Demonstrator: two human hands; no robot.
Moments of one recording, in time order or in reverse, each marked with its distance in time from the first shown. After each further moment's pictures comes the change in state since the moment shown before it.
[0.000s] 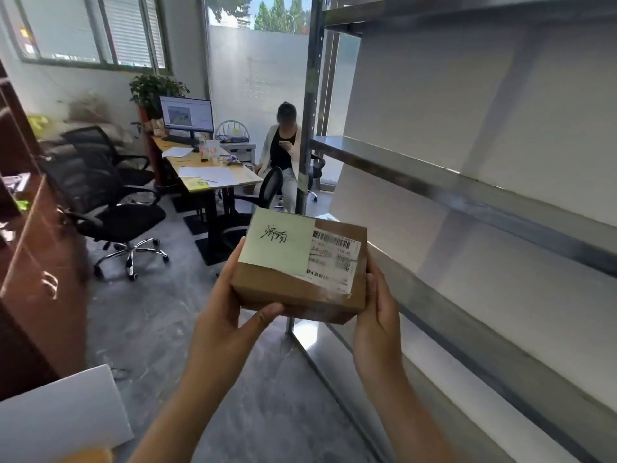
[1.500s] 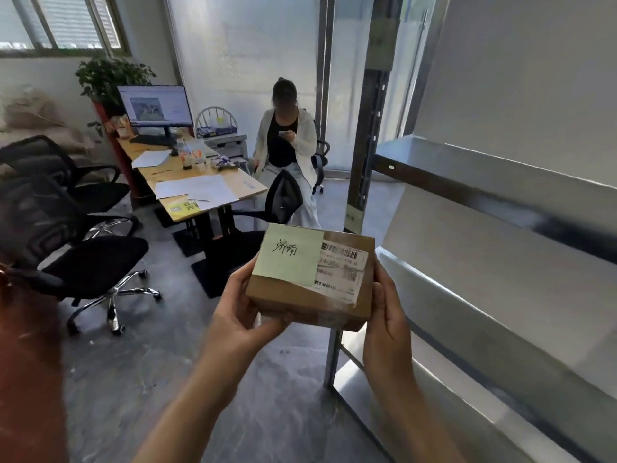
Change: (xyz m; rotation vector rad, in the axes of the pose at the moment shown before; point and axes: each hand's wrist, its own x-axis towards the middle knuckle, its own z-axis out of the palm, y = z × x) left_hand 0.444 -0.248 -0.116 -0.141 -0.157 -0.272; right_hand 0.389 0.195 0.253 -0.005 0.131 0.104
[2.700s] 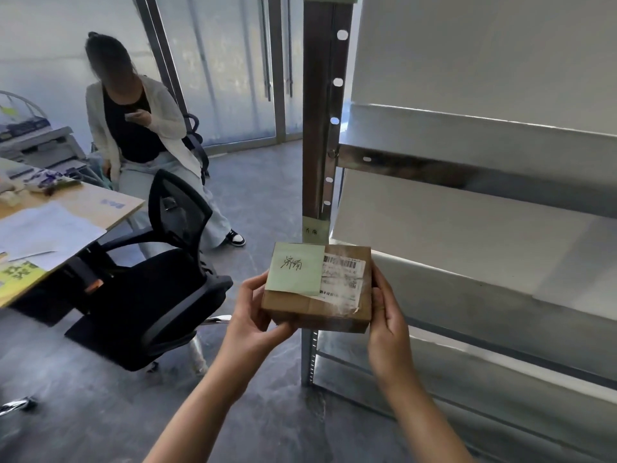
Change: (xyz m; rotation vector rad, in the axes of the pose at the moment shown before) left_hand 0.259 -0.125 -0.015 -0.006 -0.548 -0.274; right_hand 0.146 0.117 0.058 -0.150 0.471 0.103
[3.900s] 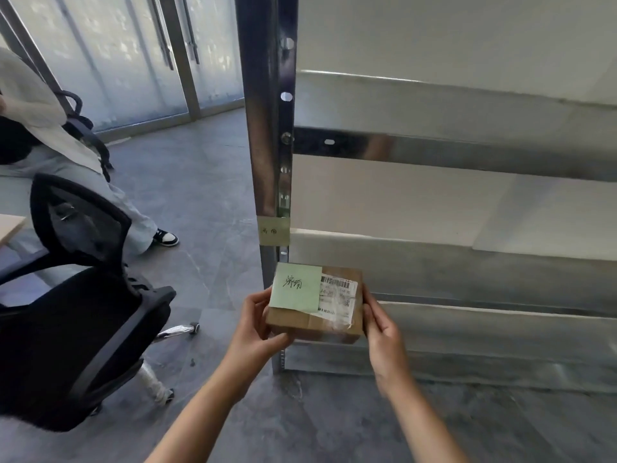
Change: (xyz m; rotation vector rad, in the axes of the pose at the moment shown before) left_hand 0.079 -0.078 0.002 -0.052 -0.346 -0.177; right_hand 0.008 0.071 -0.017 -0.016 0.302 0.289
